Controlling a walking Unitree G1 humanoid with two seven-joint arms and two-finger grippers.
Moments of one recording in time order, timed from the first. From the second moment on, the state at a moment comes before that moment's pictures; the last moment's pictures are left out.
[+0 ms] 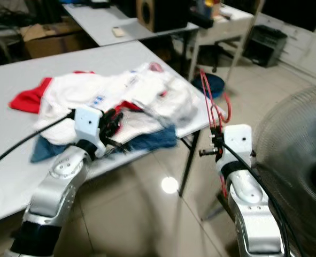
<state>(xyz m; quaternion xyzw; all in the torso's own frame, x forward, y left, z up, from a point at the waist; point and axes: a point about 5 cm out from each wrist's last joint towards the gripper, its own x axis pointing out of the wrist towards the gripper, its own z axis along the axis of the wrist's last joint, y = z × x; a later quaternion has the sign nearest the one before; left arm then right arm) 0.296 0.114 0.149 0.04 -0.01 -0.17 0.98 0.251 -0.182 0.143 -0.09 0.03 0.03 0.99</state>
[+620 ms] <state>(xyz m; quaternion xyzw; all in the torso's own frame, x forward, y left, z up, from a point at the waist) 0.298 0.140 0.152 0.06 -0.01 -0.18 0.98 0.249 -0.174 0.151 -0.07 0.00 0.08 0.99</state>
